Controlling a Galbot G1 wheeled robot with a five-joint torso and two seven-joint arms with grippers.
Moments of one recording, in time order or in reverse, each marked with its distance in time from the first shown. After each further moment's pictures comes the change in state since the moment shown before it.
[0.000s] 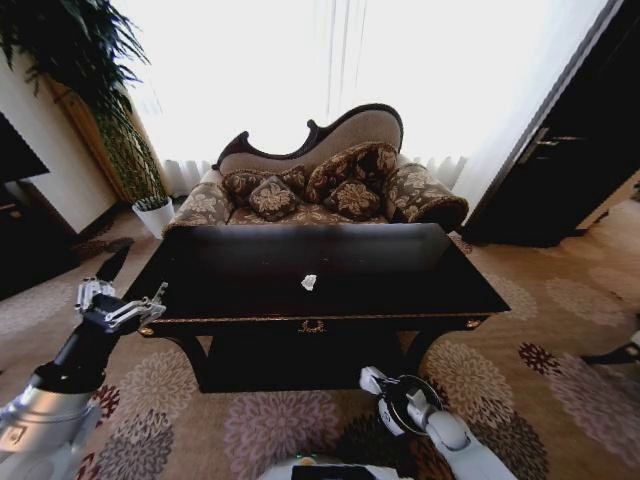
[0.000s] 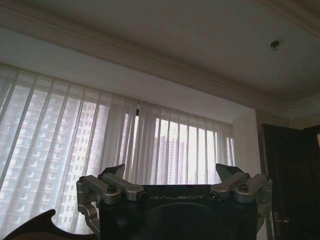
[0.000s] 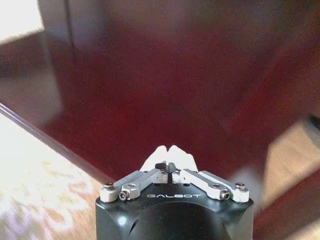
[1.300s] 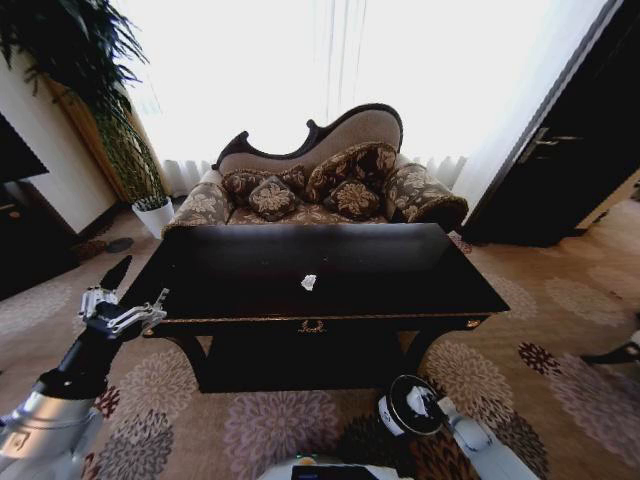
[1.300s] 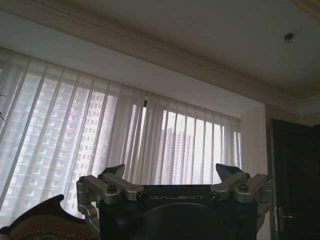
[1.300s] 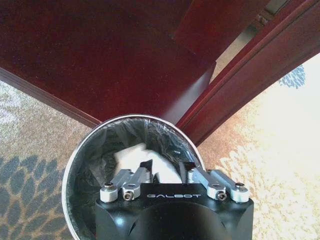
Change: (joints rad) left arm 0.040 -0.034 -0.003 0.001 0.003 0.012 0.000; right arm 0.104 -0.046 0.009 -0.284 -0.039 -0.090 0.091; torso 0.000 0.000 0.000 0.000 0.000
